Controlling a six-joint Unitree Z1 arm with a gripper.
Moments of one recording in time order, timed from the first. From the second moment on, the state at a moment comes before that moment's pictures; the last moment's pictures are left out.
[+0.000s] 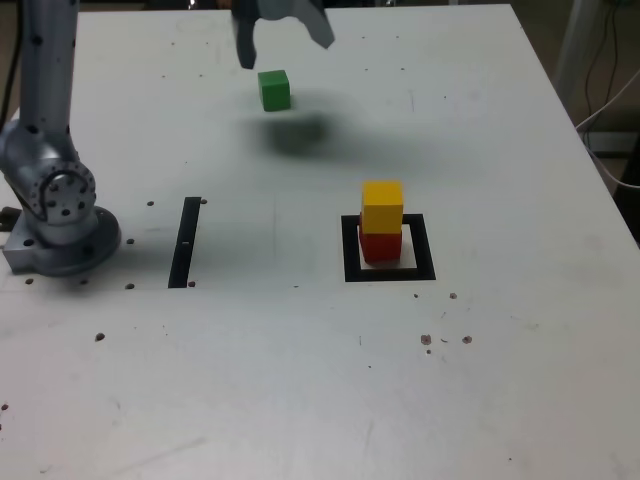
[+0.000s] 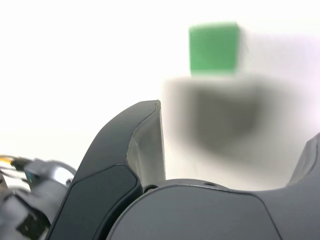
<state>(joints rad) 0.72 1.96 -1.63 1.38 0.22 0.52</state>
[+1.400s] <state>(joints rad) 0.84 2.20 -1.65 1.26 0.21 0.65</state>
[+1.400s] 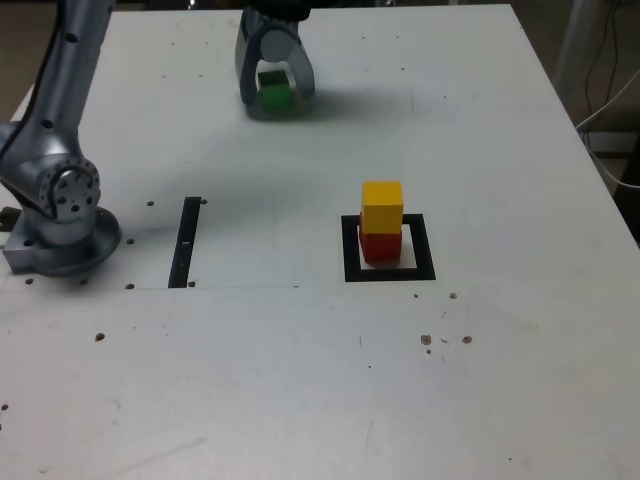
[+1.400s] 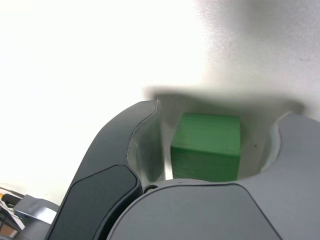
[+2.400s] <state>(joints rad) 0.75 2.17 -1.74 1.39 0.19 0.68</state>
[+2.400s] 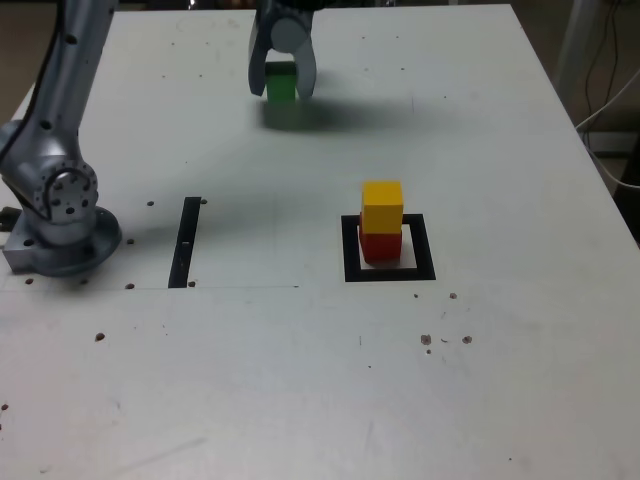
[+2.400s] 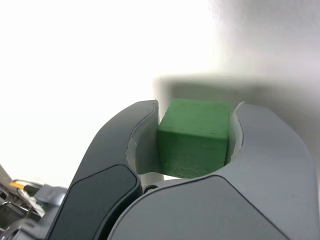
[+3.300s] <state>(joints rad) 0.10 1.94 -1.82 1.62 0.01 0.19</state>
